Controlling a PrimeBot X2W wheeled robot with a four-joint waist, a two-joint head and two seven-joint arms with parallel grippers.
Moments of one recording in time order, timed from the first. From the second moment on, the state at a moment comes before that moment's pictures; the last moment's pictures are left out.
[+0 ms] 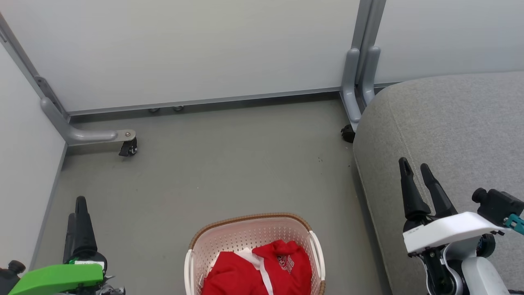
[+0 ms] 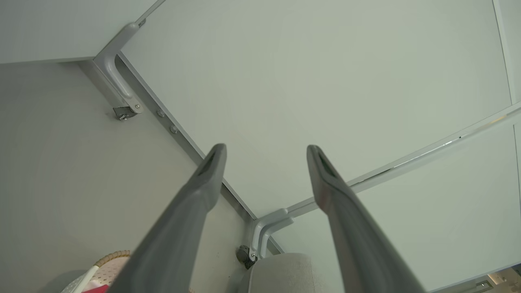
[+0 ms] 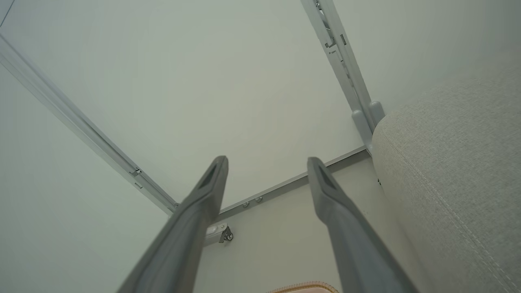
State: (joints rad) left arm 0.01 0.04 0.16 0.12 -1.12 -0.12 -0.07; right arm -0.05 -0.07 0.02 0.05 0.64 0.13 -0.07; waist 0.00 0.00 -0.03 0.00
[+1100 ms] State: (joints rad) left arm 0.06 0.06 -0.22 0.03 -0.39 0.09 -0.17; right arm -0.01 -0.07 0.11 0.04 0.15 0.13 -0.17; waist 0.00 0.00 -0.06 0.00
